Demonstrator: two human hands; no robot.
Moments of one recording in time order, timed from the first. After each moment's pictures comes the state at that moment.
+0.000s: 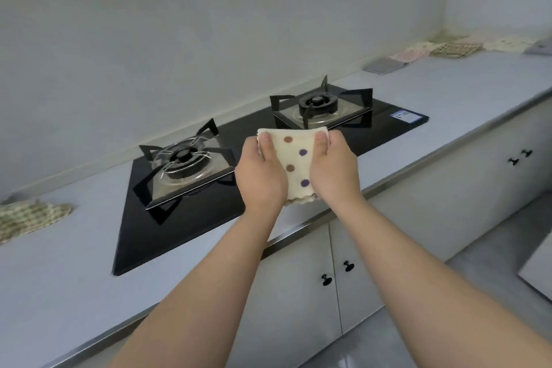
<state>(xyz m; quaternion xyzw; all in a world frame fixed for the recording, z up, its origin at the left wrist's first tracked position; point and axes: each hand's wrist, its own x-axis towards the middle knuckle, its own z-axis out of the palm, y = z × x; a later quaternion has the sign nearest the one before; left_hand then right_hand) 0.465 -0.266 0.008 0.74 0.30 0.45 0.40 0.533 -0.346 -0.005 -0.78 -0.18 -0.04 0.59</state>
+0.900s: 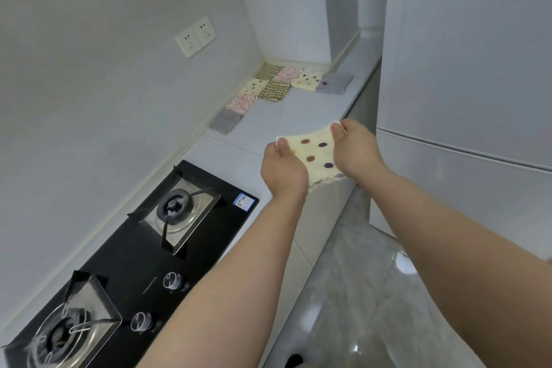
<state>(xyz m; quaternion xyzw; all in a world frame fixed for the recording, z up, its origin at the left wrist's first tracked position) 0.758 -0.592 0.220 0.75 0.27 0.17 0.58 0.794 -0.709 0.214 -0.86 0.06 -0.03 0.51</state>
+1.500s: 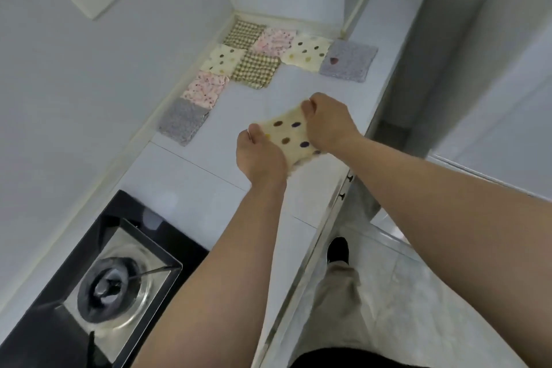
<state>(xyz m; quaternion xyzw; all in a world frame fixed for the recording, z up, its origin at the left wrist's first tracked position) 1.060 -0.508 0.090 0.71 0.37 0.14 0.58 1.111 -0.621 0.093 -0.90 0.04 0.06 0.44</state>
